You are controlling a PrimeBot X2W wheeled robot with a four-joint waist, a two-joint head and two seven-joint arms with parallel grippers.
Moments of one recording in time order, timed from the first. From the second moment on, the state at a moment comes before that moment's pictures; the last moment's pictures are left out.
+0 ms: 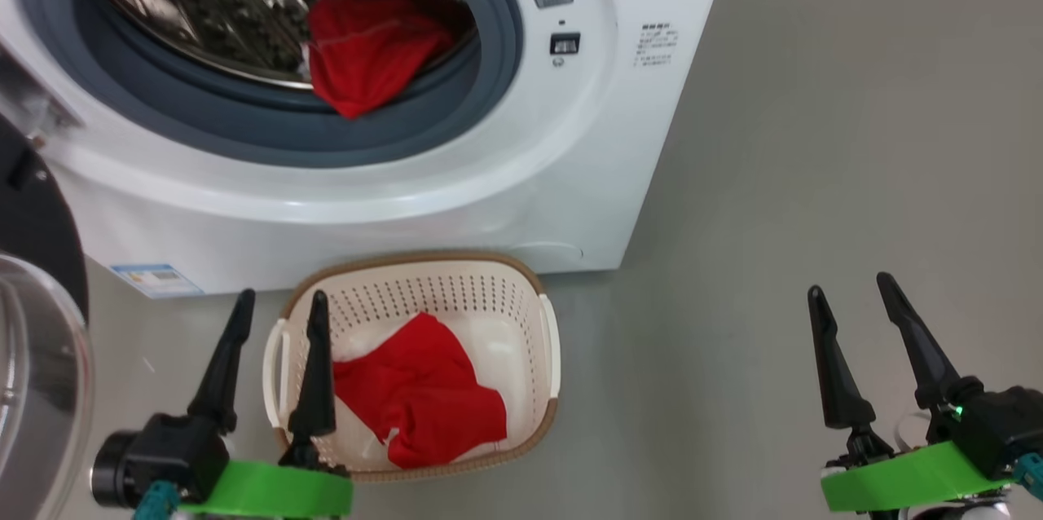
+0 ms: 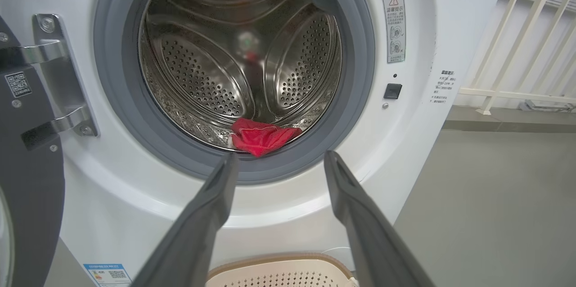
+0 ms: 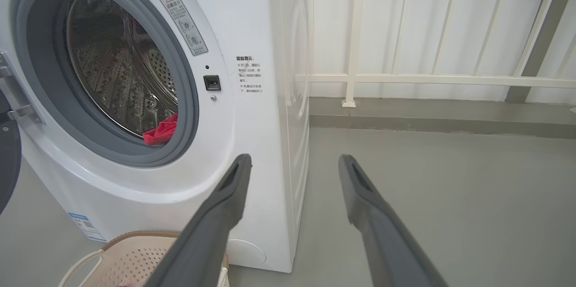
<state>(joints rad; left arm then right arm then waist) -0.11 0.04 -0.05 0.07 -0.18 -0.01 -0.25 0.04 -0.03 -0.05 -0.02 0.19 0.12 -0.26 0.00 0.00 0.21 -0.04</state>
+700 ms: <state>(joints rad) -0.51 0.08 0.03 0.24 -0.19 -0.04 -0.25 -0.06 -0.04 0.01 -0.02 0.26 0.12 -0.26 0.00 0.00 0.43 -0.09</state>
